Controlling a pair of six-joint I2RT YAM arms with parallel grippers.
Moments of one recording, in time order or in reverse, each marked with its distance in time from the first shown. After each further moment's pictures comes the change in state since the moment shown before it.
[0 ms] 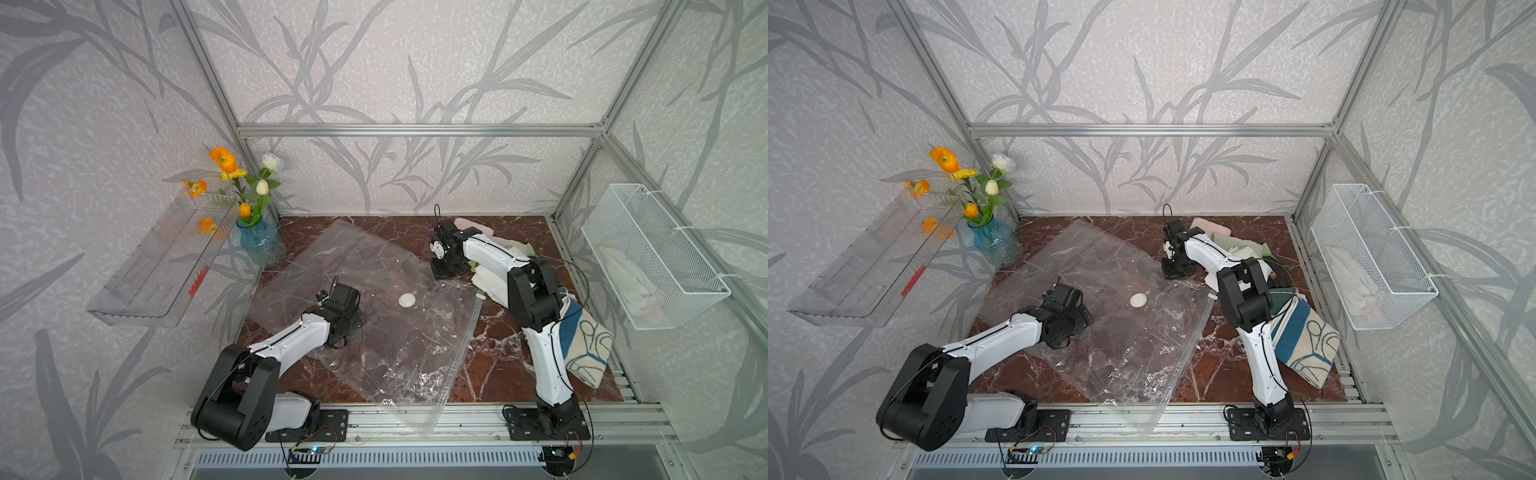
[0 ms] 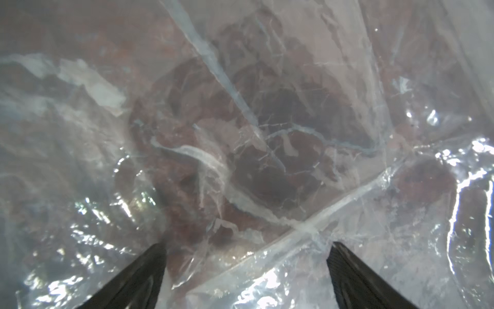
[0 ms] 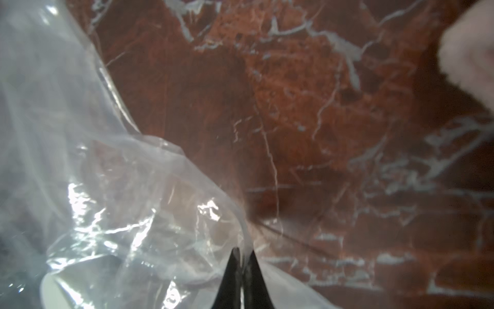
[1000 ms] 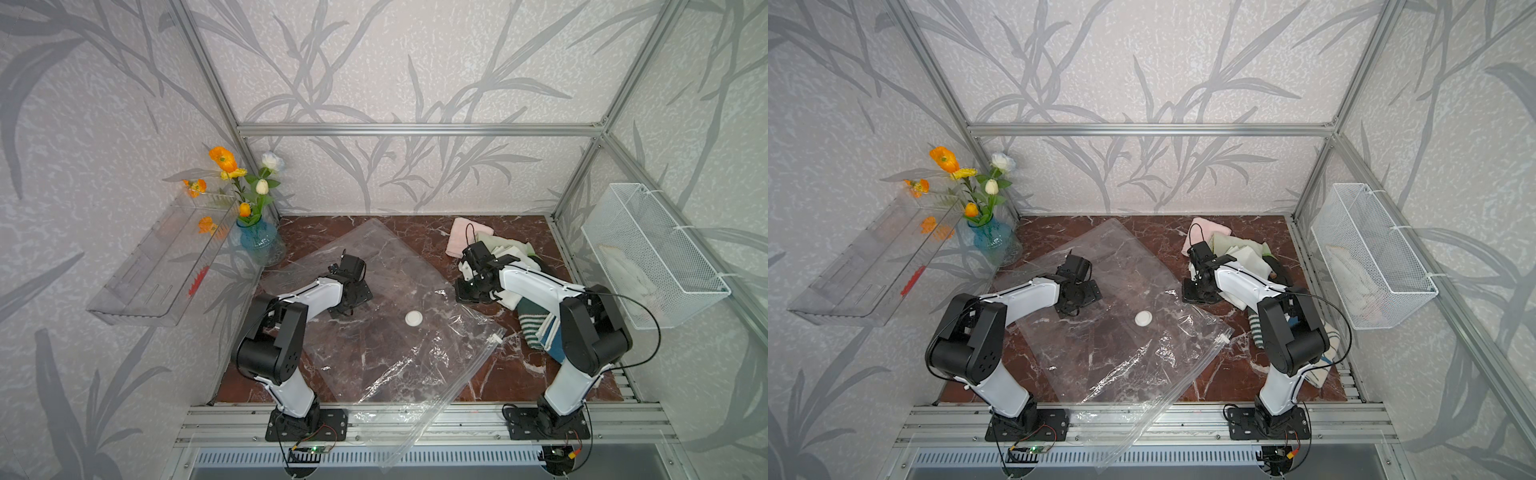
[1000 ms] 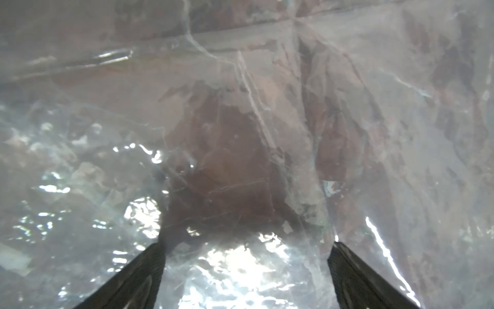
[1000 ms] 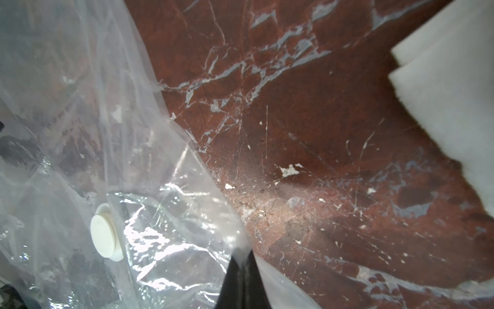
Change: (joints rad) left arm 0.064 0.311 0.307 -0.002 -0.001 0.173; right arm -0.055 -0.468 -0.640 0.221 -0.050 0.250
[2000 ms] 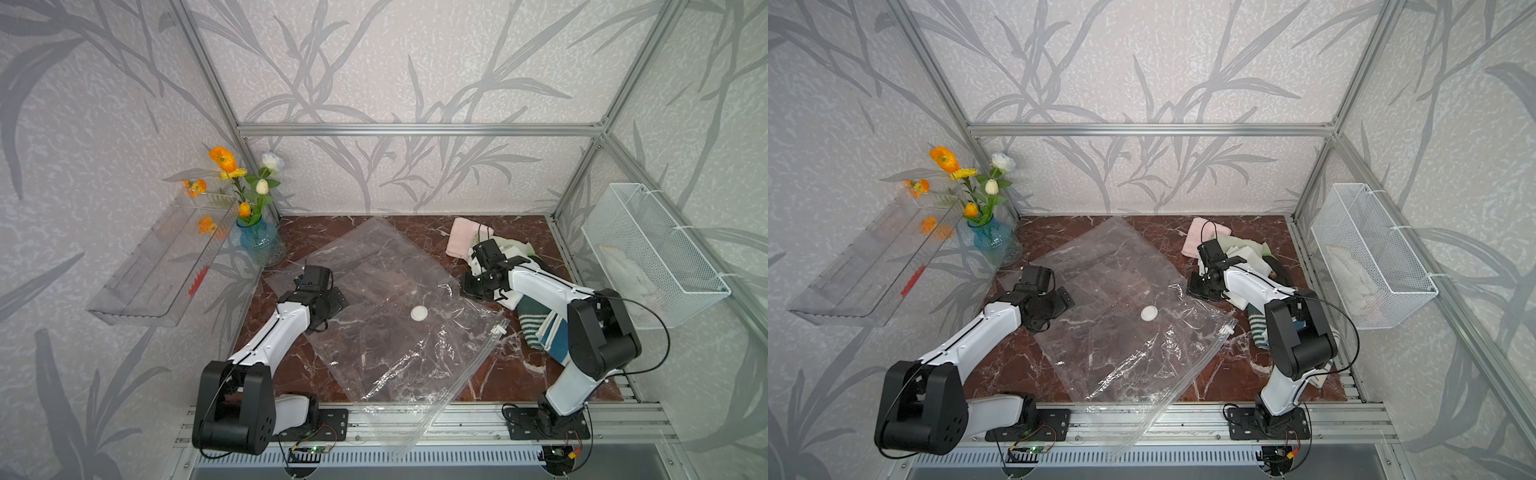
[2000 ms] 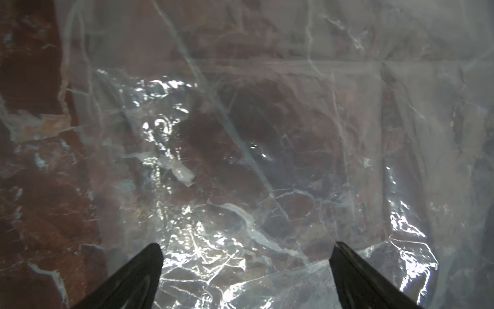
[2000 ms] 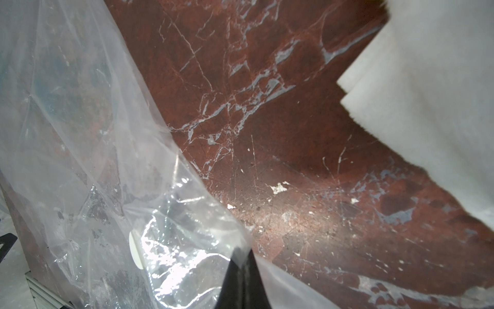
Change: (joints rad) left arm 0.187 -0.417 -0.195 -0.161 0.081 -0.006; right arm -0.051 -0.035 -0.037 0.085 -0.038 0.091
